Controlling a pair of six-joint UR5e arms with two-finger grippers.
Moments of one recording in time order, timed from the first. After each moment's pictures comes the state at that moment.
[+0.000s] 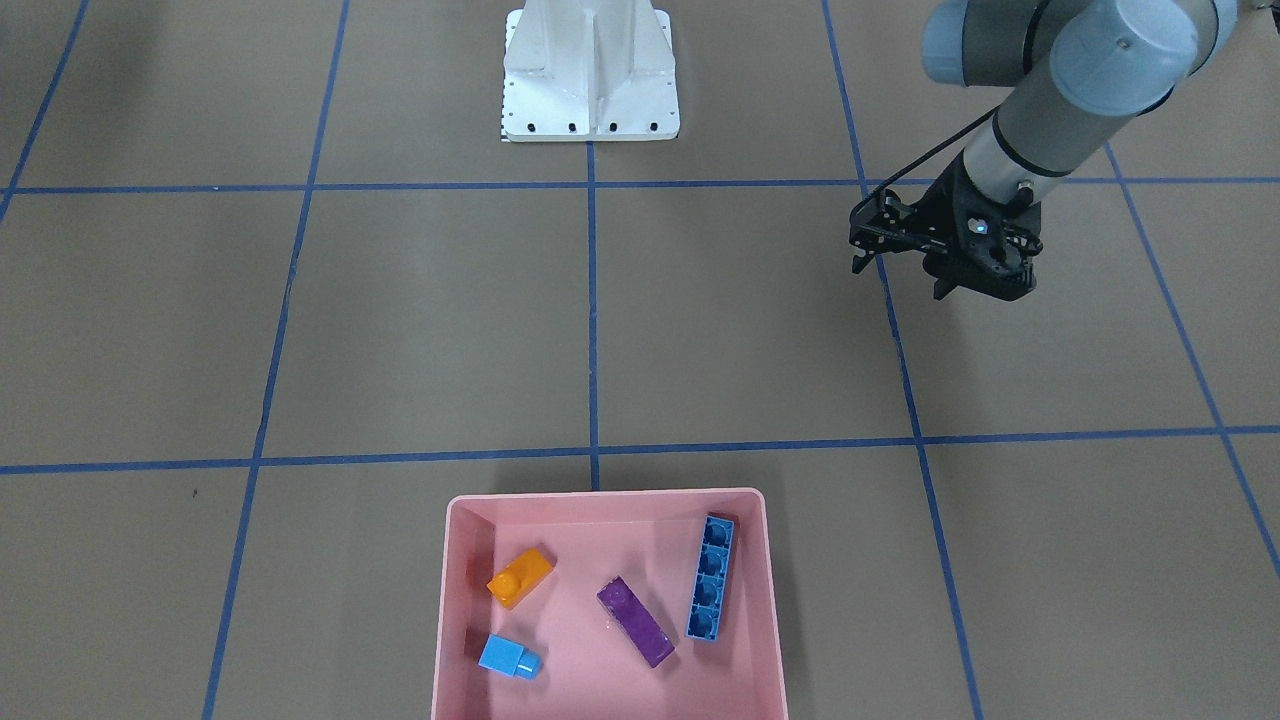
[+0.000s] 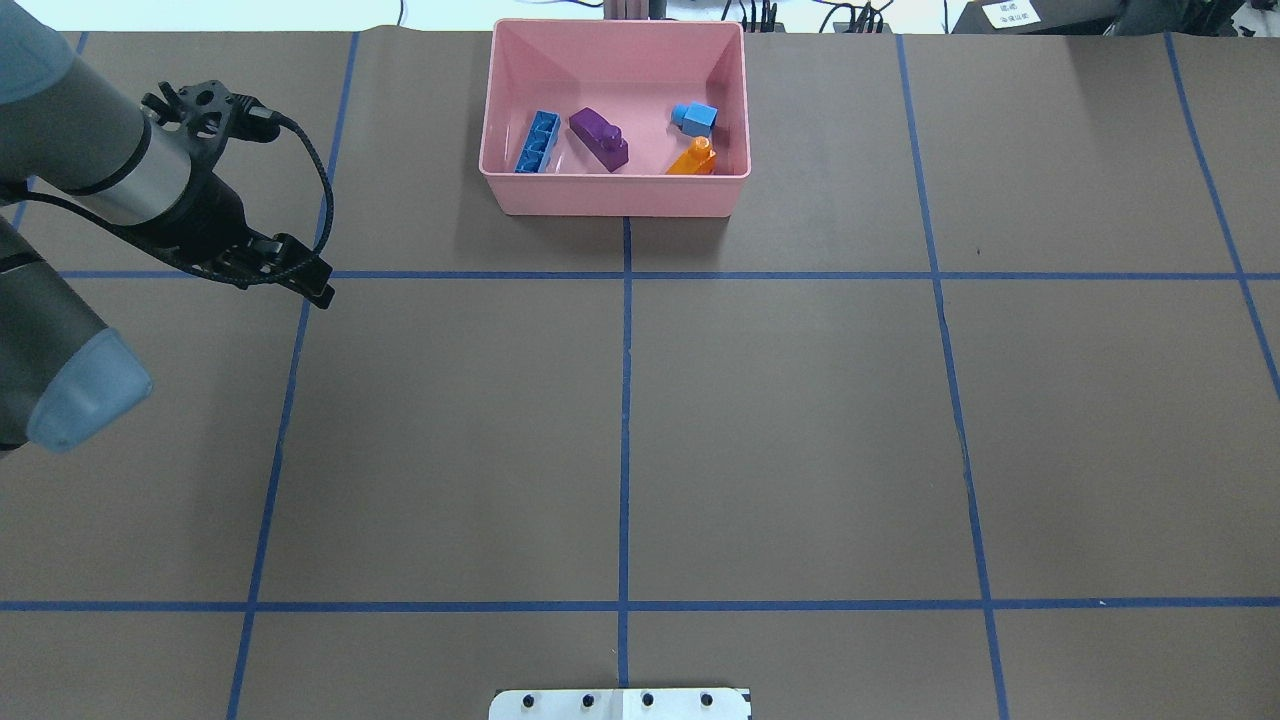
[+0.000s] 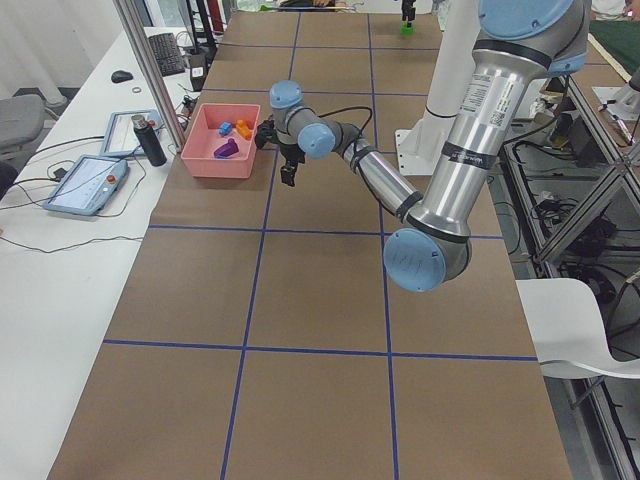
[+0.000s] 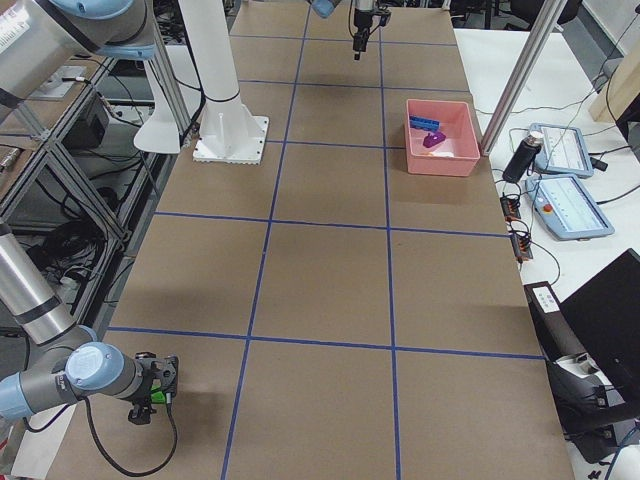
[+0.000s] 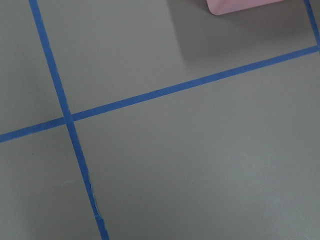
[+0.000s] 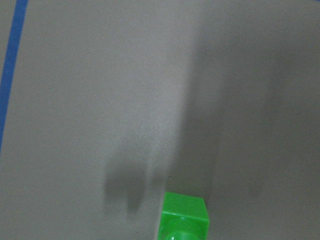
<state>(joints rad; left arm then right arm) -0.91 -1.92 -1.91 -1.59 -2.26 -0.63 1.29 -2.35 1.24 -0.20 2.37 0.19</state>
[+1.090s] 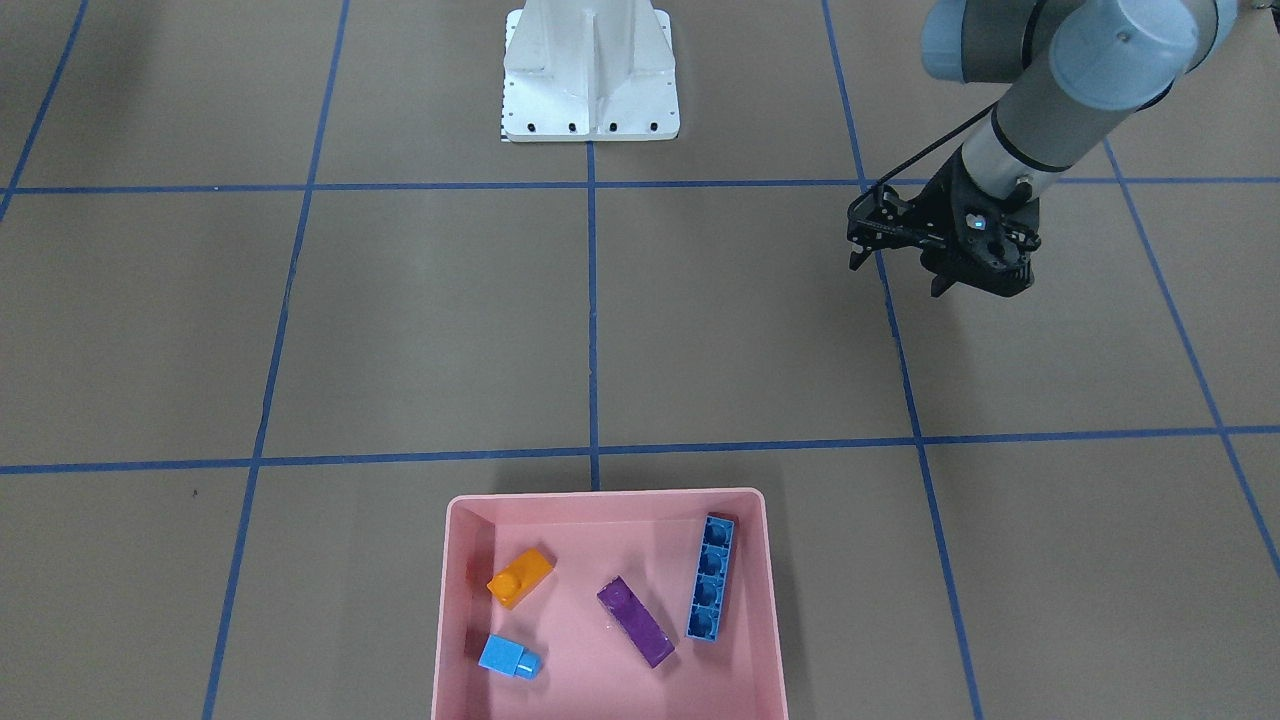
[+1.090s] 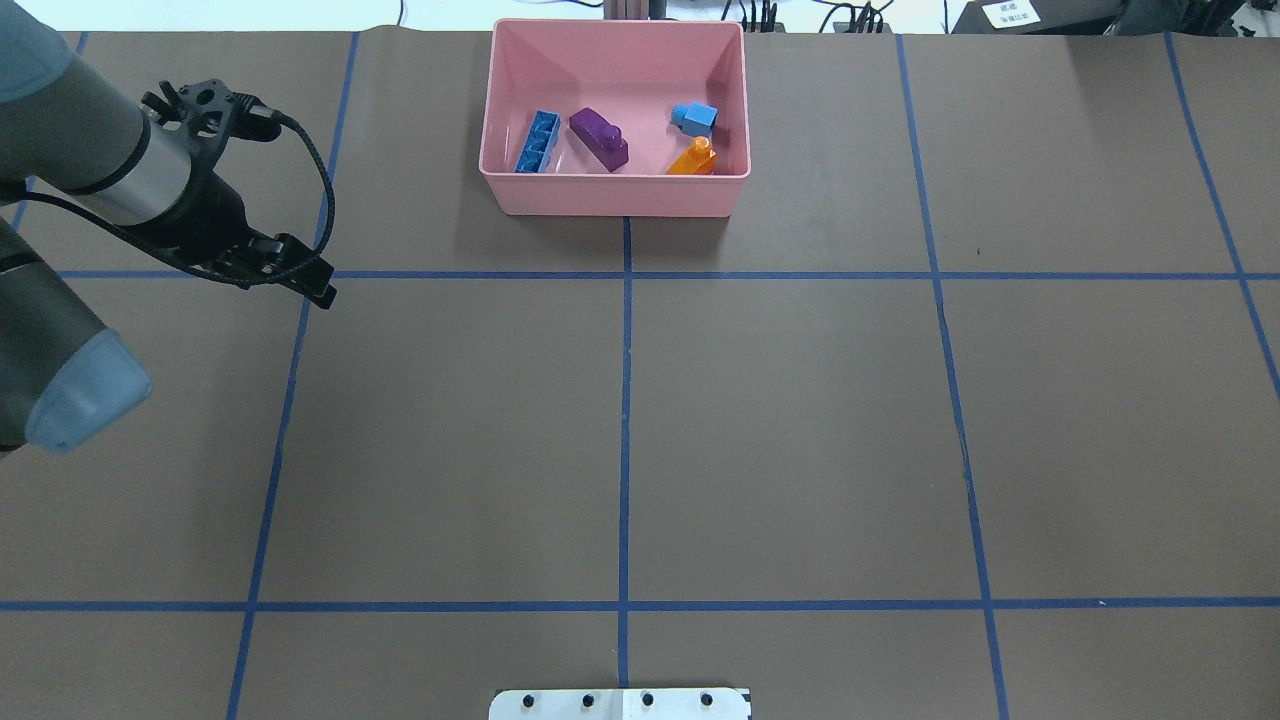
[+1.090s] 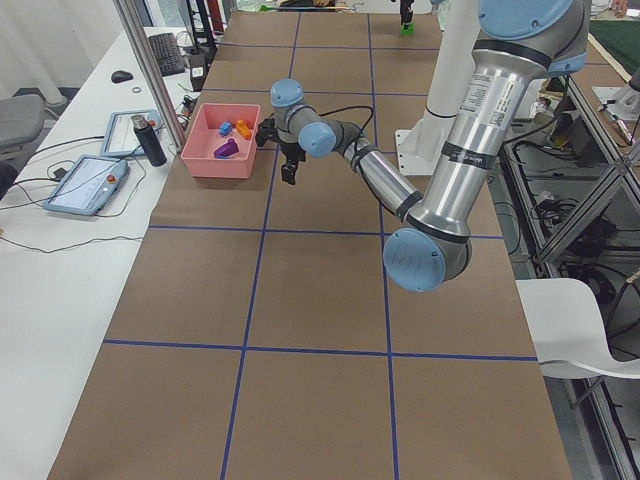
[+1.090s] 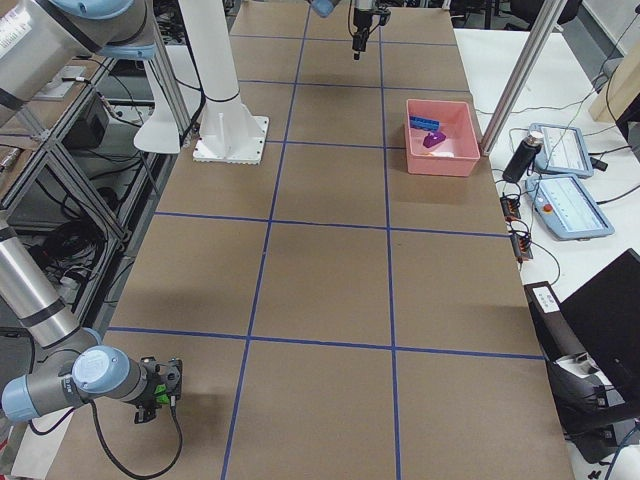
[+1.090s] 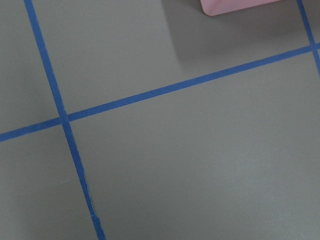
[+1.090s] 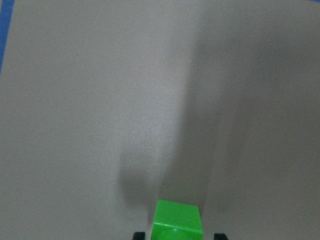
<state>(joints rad) -0.91 -1.92 -1.92 -1.59 -2.26 -0.63 1.29 -2.33 1.22 -0.21 2.37 0.18</state>
